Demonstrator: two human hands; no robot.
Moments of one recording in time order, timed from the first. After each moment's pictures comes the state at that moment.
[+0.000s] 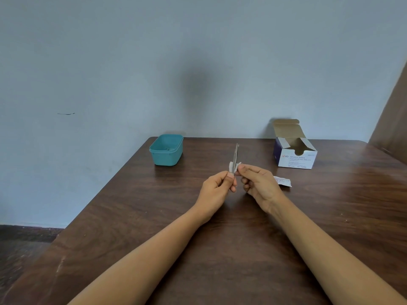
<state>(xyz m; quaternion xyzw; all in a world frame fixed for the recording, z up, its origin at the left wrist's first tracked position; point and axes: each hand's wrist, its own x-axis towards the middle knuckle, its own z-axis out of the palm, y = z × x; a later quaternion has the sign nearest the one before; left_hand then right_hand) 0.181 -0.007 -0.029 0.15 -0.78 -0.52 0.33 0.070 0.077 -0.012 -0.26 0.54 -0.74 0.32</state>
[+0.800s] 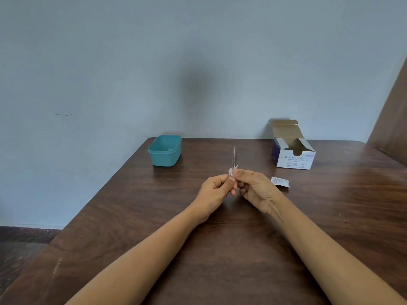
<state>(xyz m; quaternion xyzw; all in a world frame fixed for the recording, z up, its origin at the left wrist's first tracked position) 0.184 -0.005 -0.023 0.12 -0.77 -0.56 0.28 0.061 0.072 -0.020 -0.30 0.53 -0.69 0.39</state>
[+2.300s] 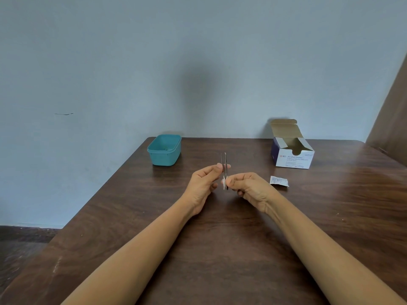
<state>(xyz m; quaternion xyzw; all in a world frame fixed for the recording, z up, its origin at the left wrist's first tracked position) 0.192 -0.018 -0.009 0.18 -0.61 -0.72 0.27 0.077 0.077 -0.007 -0.35 0.63 -0.59 0.37</state>
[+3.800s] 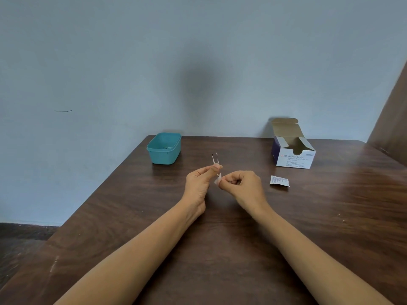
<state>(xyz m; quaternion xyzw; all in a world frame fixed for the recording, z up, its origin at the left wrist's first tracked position) 0.186 -0.014 -0.009 0.28 -0.50 -0.73 0.36 0.099 0.075 -0.014 -0.41 0.74 -0.52 0.08</state>
